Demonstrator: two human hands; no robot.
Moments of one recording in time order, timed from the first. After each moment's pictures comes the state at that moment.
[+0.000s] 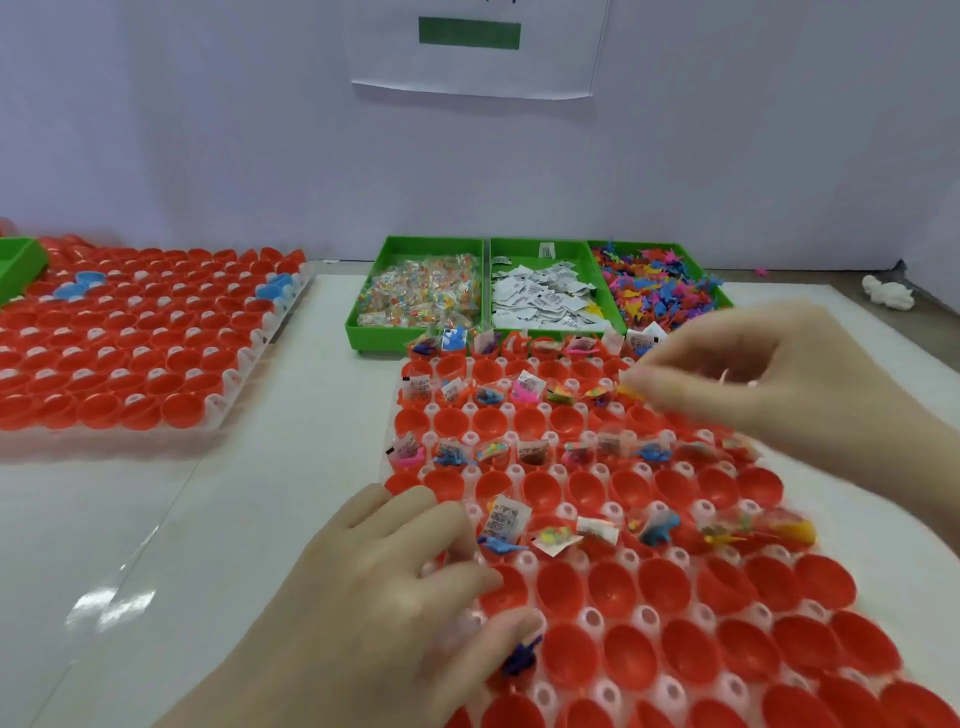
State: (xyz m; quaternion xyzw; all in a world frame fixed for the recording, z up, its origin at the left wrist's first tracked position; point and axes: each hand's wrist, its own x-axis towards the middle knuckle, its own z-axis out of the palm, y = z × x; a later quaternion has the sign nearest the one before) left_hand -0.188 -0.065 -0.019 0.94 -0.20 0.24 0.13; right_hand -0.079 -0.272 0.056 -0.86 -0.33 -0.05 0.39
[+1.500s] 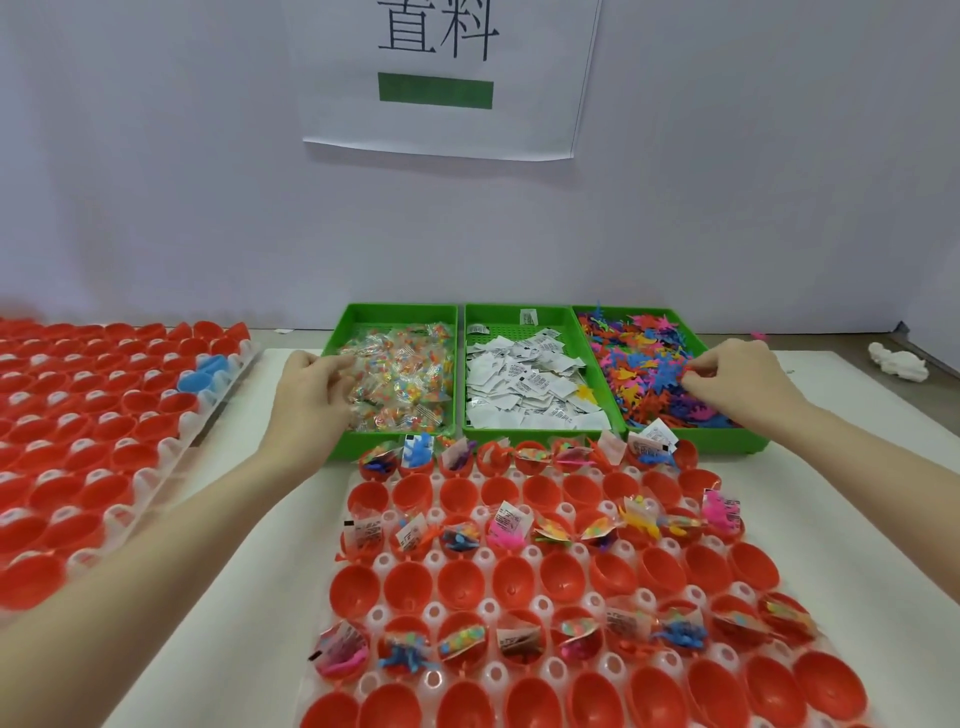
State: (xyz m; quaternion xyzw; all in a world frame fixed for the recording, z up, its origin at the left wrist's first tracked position) left_hand 0.069 0.035 -0.050 0.89 0.10 0.28 0.34; right_hand 0.175 -0.327 -0.024 -0.98 -0.07 -0.13 0.17
